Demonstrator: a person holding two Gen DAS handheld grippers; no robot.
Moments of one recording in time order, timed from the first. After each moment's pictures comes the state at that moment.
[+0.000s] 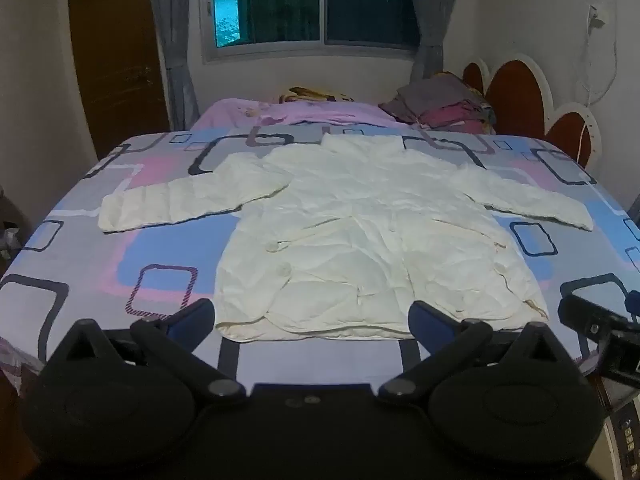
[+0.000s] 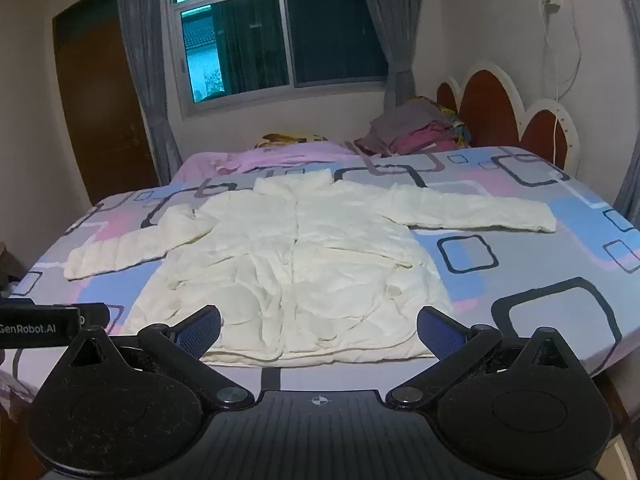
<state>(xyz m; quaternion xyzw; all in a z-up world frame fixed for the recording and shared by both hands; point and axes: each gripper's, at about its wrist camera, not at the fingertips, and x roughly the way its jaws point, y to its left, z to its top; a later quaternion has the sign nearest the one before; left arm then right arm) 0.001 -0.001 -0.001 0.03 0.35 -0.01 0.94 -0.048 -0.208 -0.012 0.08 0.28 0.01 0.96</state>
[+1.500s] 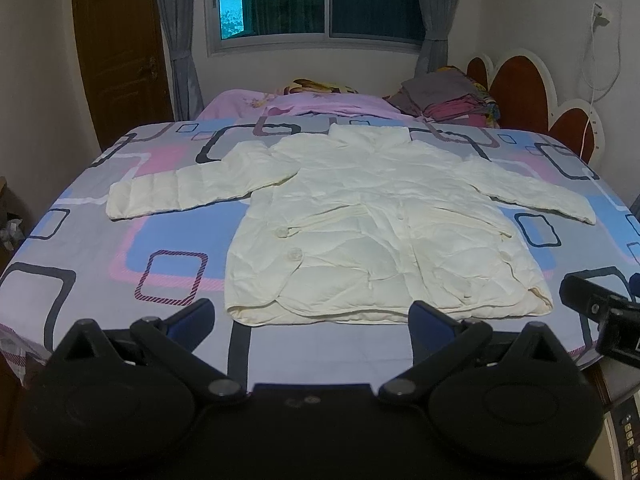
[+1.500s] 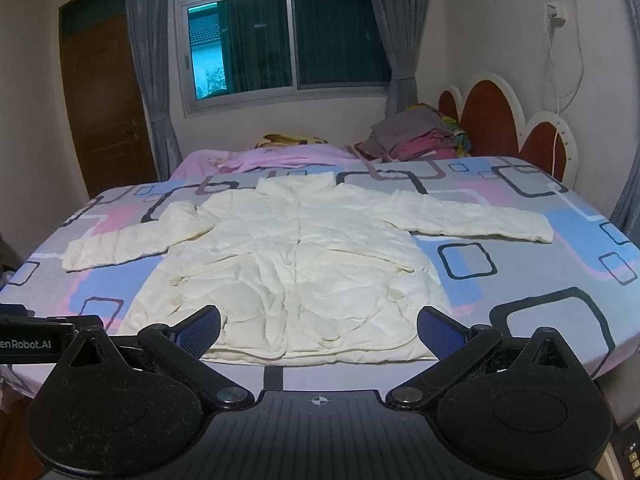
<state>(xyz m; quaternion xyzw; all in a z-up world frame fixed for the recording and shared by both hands) -0.016 0.009 -0.006 0.02 0.36 0.00 0.93 -0.053 -0.196 -0.009 0.06 0.28 0.01 0.96</state>
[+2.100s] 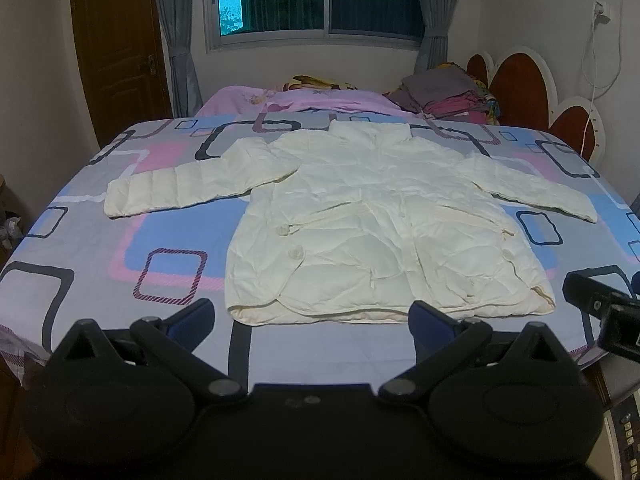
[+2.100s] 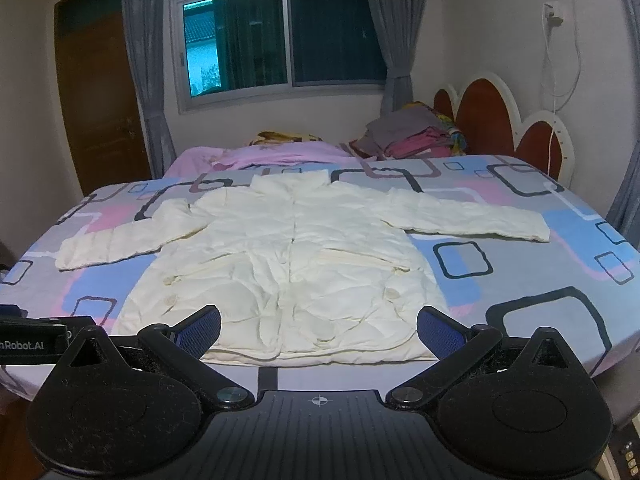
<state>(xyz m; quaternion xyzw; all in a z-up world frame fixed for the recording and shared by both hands) -0.009 0.013 -0.006 0.01 0.37 0.00 0.93 -0.048 -0.194 -0.012 0.05 0.28 0.00 0.96</state>
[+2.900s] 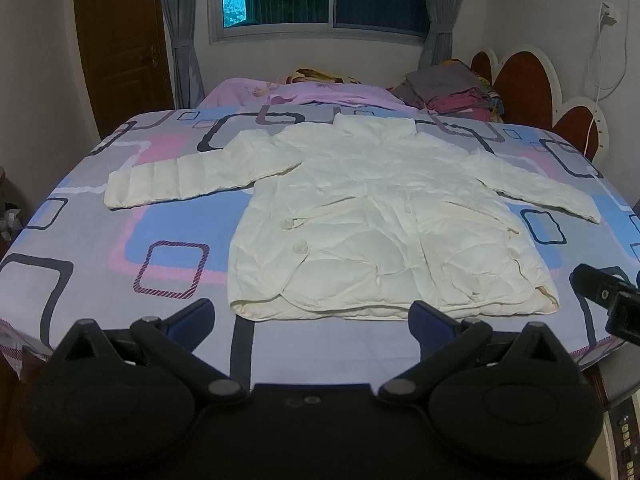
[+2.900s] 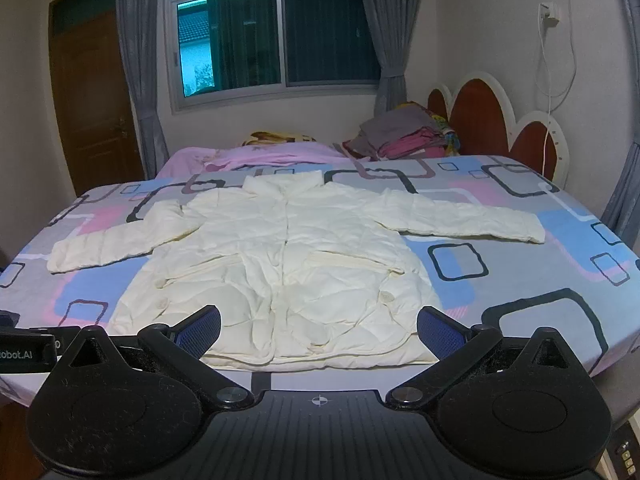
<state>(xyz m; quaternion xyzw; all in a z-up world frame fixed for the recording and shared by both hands) -0.002 0.022 -0.011 0.01 0.37 0.00 0.93 -0.042 -0.196 -0.014 0.05 0.28 -0.01 0.96</state>
